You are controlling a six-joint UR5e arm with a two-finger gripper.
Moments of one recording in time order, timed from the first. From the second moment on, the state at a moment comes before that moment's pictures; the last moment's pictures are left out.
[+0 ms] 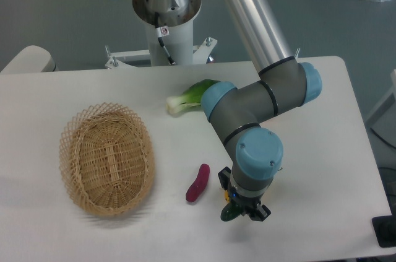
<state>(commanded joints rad) 2.44 -2.27 -1.21 -1.21 1.55 1.31</state>
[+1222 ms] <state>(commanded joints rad) 2.54 -2.11 -1.43 -1.21 1.55 1.24</state>
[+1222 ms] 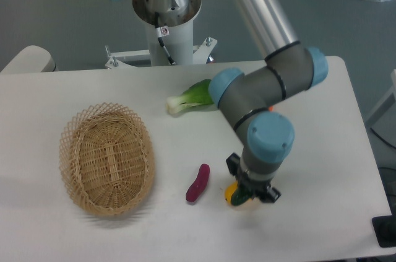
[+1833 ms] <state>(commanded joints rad) 2.53 -1.99 -1.70 -1.06 1.56 1.01</state>
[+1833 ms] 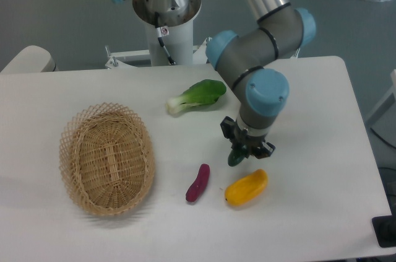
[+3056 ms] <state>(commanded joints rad) 2.41 -1.95 -1.84 -0.97 1.56 0.82</state>
